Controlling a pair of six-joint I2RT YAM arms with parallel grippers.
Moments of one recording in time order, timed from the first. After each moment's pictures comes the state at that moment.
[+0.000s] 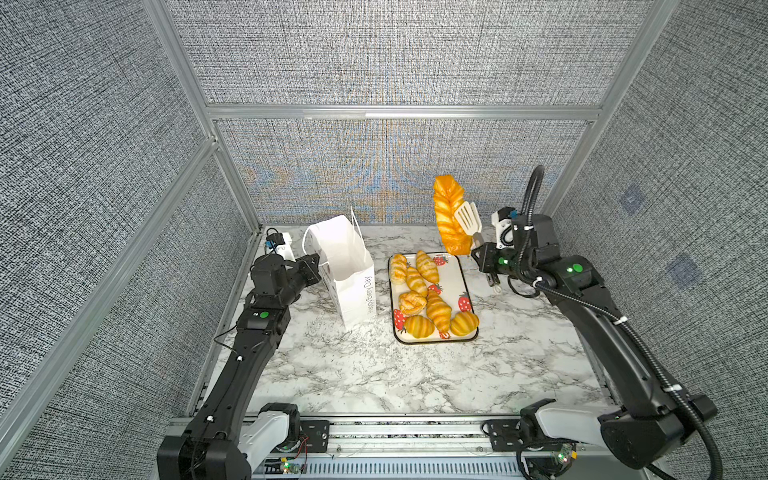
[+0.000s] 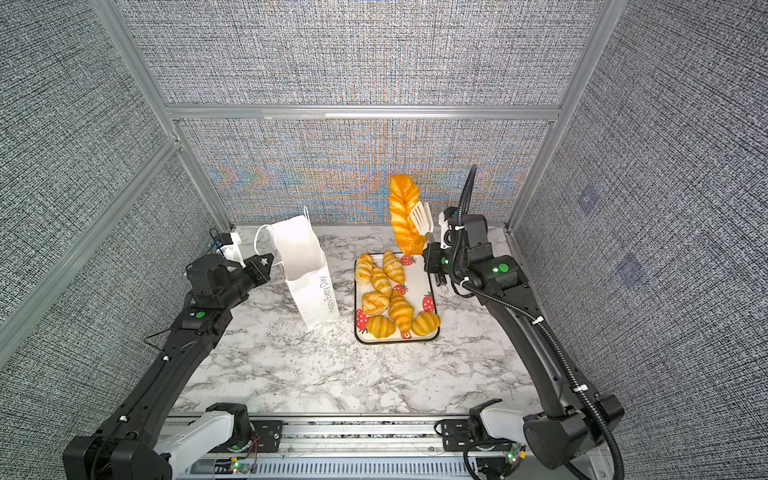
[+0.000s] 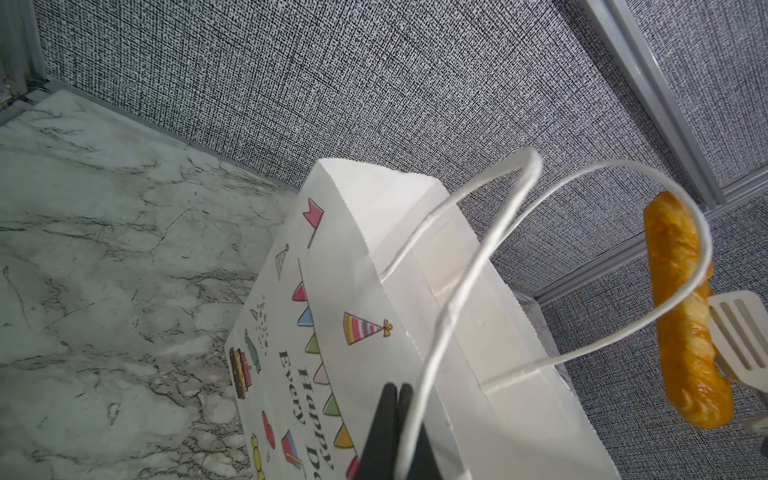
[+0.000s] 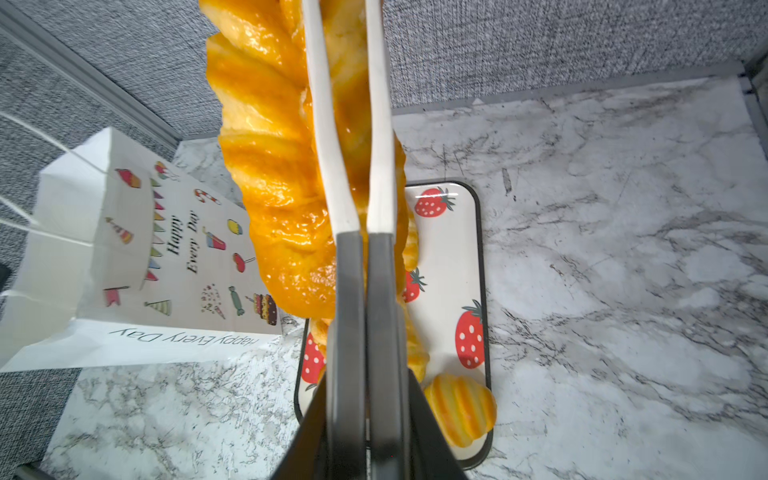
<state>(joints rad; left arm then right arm) -0.12 1.05 0.84 -0.07 0.26 -0.57 0.37 1.27 1.48 -0.83 -0.03 0.36</state>
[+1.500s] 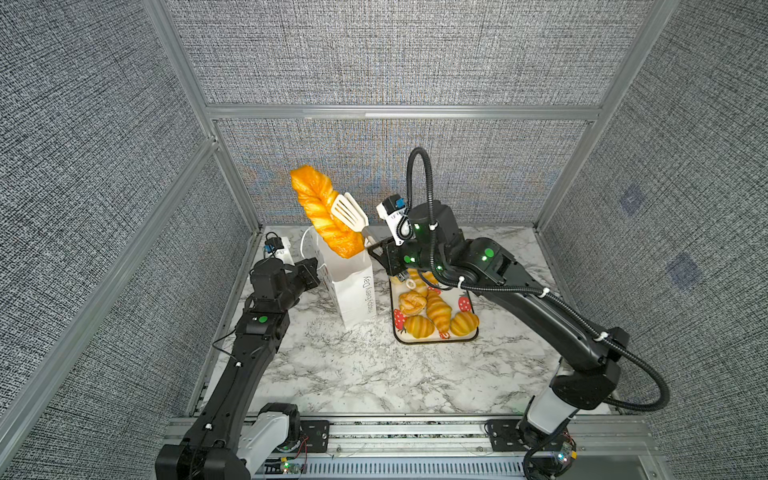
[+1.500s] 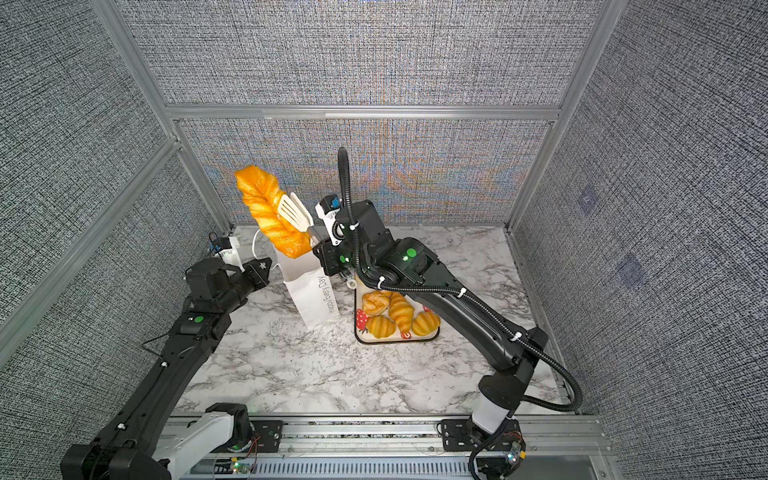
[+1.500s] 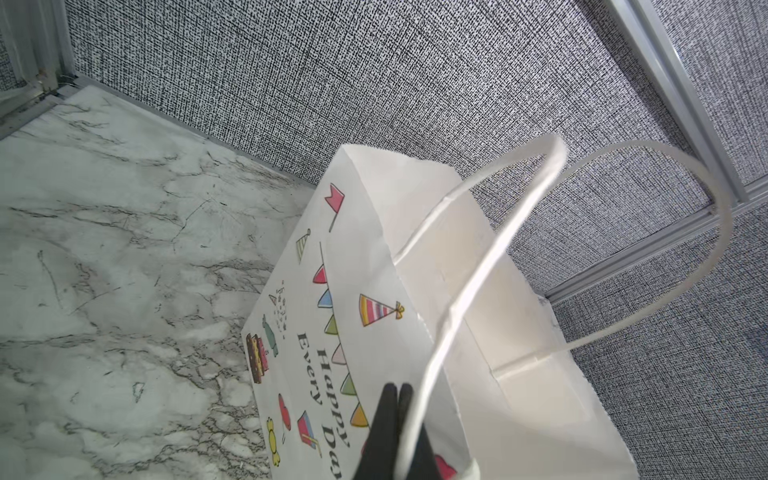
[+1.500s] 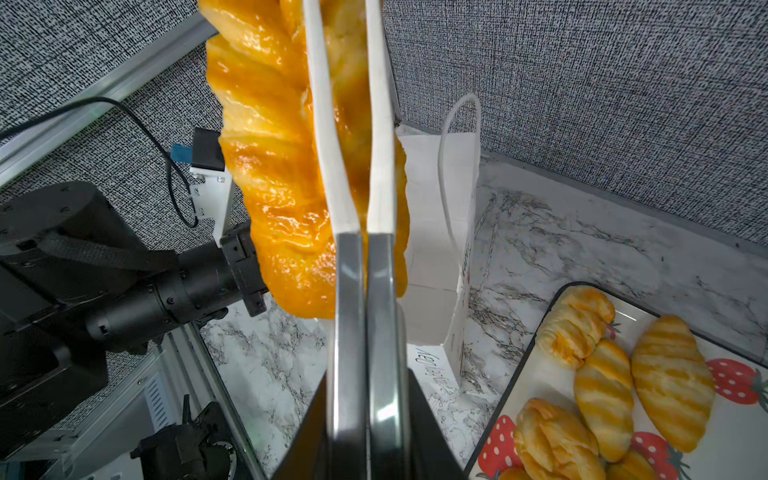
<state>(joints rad) -0.12 1.01 0.81 -0.10 0.23 -0.56 0.92 1.70 1.99 -0.76 0.00 0.32</state>
